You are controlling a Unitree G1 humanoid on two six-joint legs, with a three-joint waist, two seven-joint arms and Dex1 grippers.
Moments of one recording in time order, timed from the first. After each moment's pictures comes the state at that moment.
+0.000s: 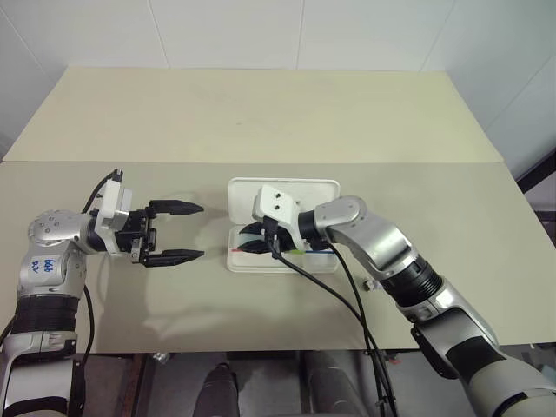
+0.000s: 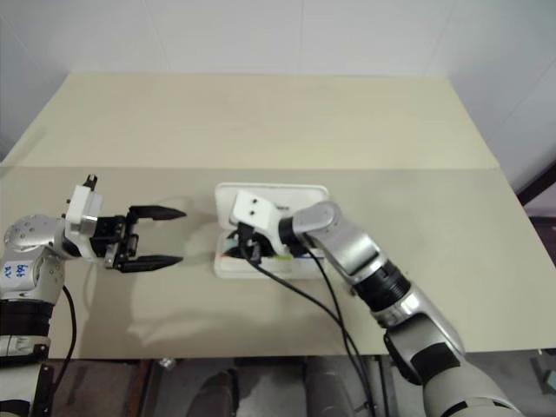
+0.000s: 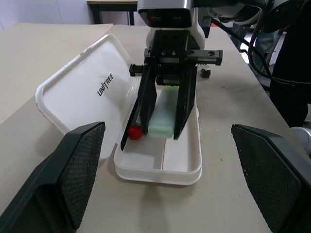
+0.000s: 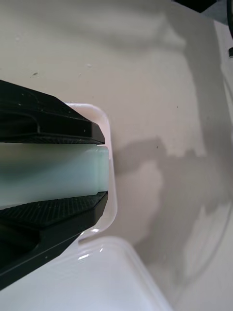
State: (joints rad) left arm -0.49 0.77 0.15 0.31 -0.54 0.04 -1.50; right arm -0.86 -0.31 0.51 0.03 0.23 0.63 0.94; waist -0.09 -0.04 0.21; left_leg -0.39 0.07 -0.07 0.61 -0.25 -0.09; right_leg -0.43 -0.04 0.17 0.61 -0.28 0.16
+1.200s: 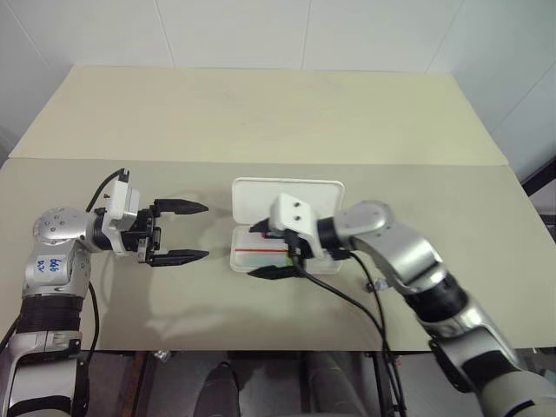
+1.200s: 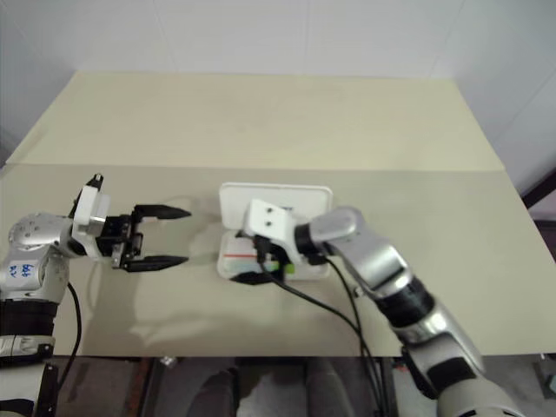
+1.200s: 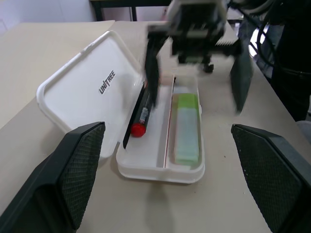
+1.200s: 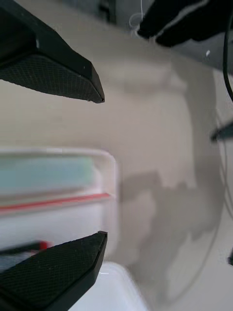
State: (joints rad) left arm -0.49 0.74 0.14 0.28 -0.51 0.03 -1.47; right arm -0.70 -0.53 0.40 -0.29 0.30 0.70 1.10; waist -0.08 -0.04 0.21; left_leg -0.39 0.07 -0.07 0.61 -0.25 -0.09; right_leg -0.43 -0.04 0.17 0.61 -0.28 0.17
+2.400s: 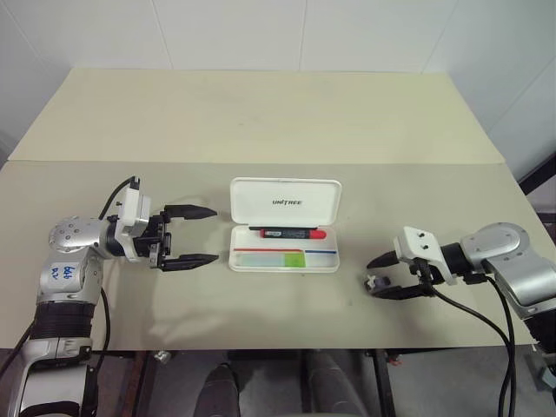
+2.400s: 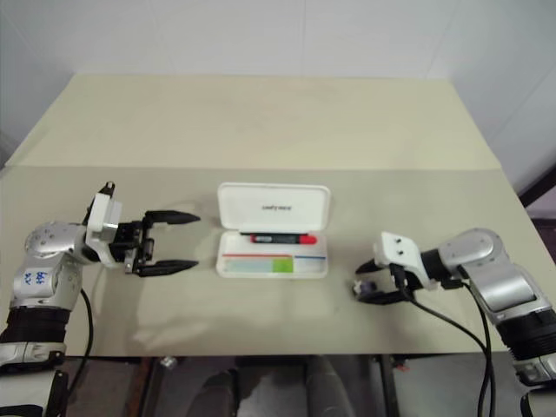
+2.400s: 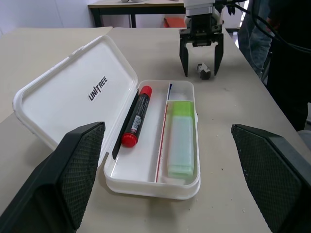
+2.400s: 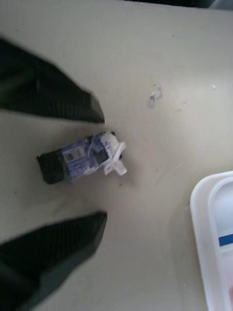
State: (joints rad) left arm -0.46 0.69 0.14 0.25 -0.50 0.03 -1.44; right arm -0.41 -0.97 0.21 0.05 0.26 0.23 1.39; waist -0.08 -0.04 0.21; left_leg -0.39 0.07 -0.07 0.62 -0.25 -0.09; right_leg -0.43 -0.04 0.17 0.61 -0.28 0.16
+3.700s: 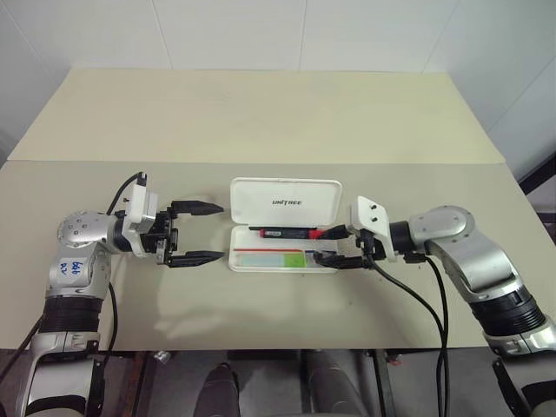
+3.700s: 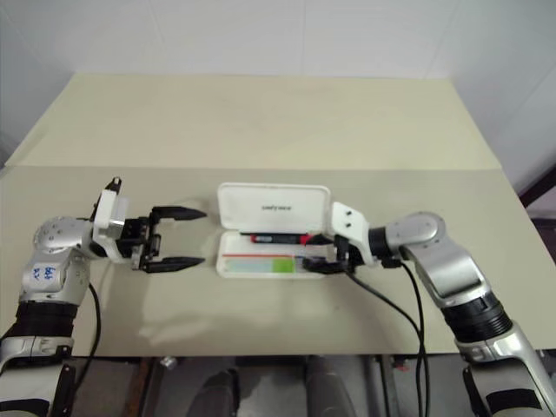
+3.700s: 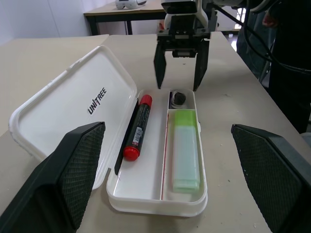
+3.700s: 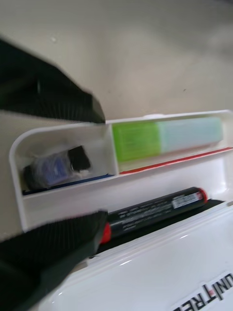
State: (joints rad) left arm -0.50 0.67 0.12 0.26 -0.50 0.01 -1.44; right arm -0.58 -0.72 0.25 -0.11 0.25 0.48 1.19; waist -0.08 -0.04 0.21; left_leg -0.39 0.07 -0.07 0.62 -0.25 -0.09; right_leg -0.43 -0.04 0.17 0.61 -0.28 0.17
